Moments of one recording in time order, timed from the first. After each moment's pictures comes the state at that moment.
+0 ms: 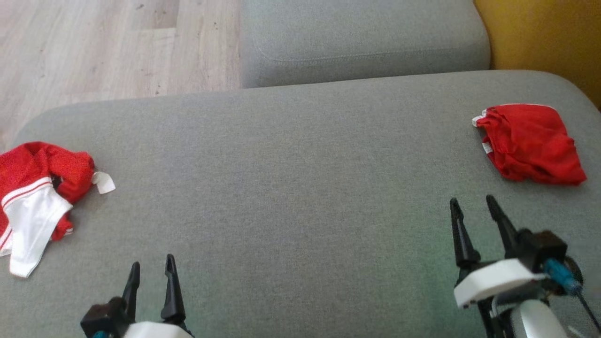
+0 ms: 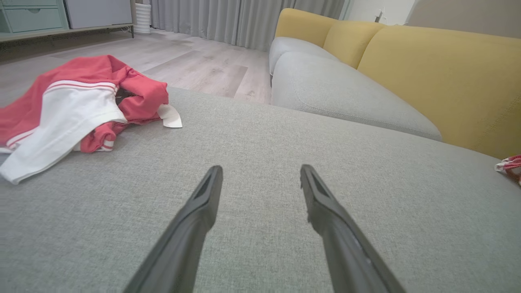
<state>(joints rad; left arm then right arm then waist) 0.05 0.28 -0.40 0.23 -0.64 0.21 -0.24 -0.04 -0.05 0.02 0.28 0.10 0.12 -0.14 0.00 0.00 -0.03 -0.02</state>
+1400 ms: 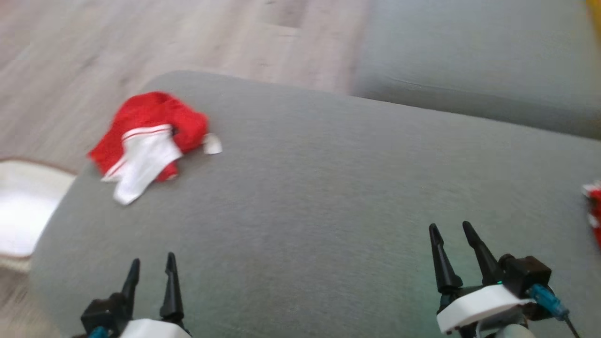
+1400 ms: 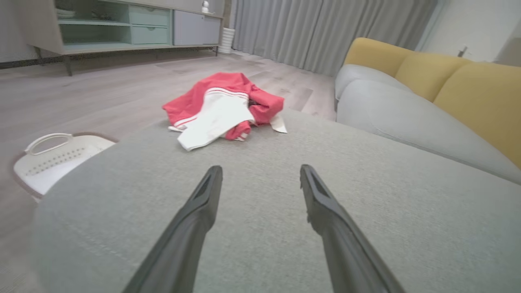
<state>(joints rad) 0.05 0.31 -0.43 0.22 -0.64 0.22 -0.22 0.05 -0.05 0.12 0.26 0.23 0.12 -0.17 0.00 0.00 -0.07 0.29</state>
